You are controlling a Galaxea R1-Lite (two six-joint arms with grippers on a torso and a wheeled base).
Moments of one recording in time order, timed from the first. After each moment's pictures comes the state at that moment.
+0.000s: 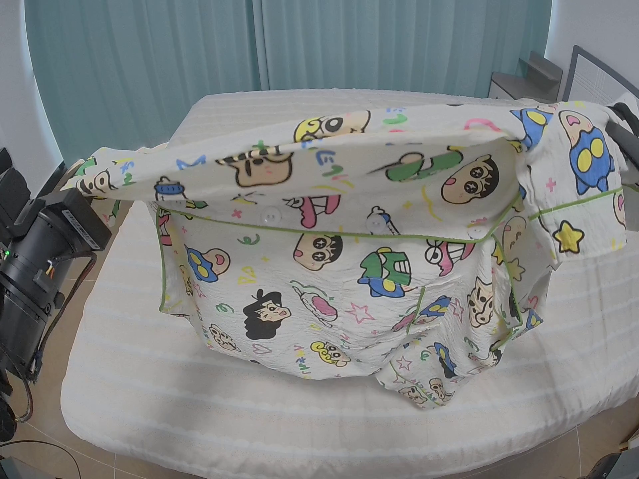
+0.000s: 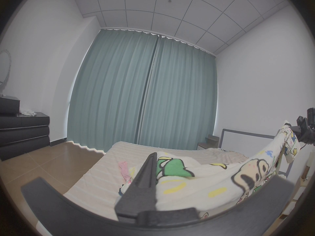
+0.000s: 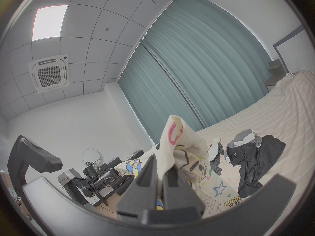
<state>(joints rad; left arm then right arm) -0.57 1.24 -0.44 -1.16 0.44 -0.01 0.45 0.99 -0.68 -0.63 0.27 0.49</state>
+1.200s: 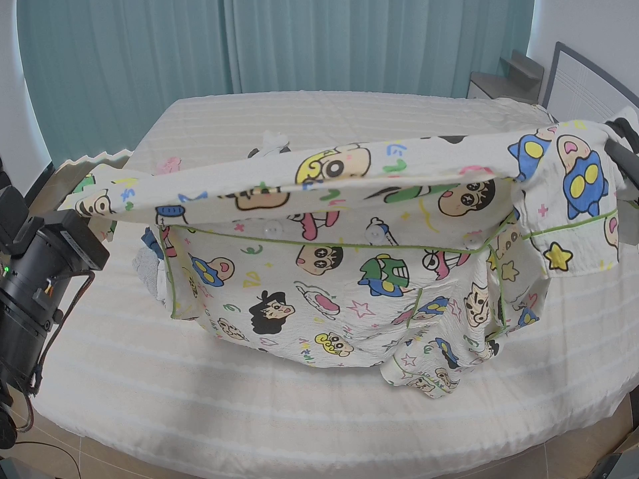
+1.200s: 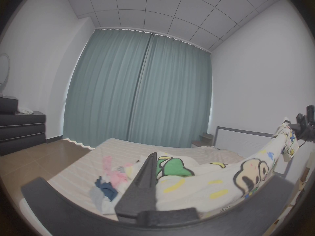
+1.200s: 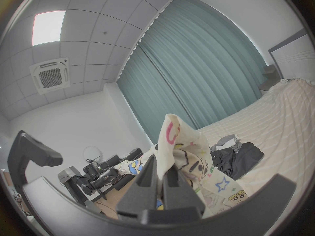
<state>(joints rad) -0.59 1.22 -0.39 -1.16 0.44 0.01 0.44 0.97 -0.63 -0.63 0.26 0.49</state>
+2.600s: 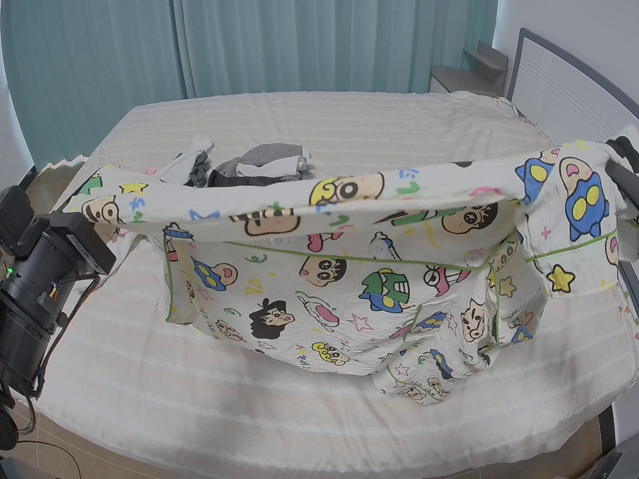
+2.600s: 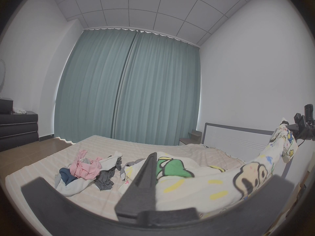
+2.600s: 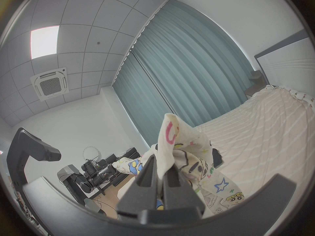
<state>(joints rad) -0.60 1.22 -0.40 -1.15 0.44 0.03 0.44 0.95 -0.58 -0.63 0.27 0.49</state>
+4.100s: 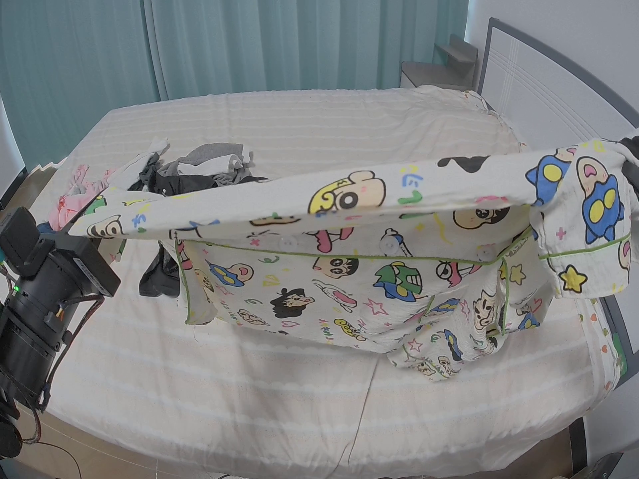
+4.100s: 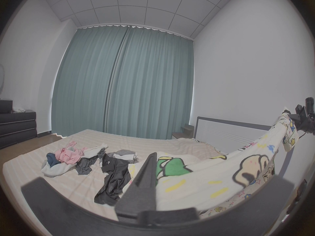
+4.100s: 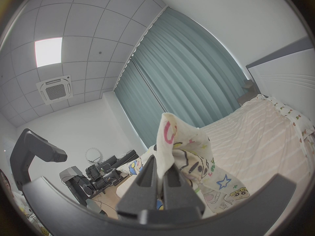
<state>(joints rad) -0.61 1.22 -0.34 -1.15 0.44 0.03 0.44 0.90 -0.57 -0.63 0.26 0.49</state>
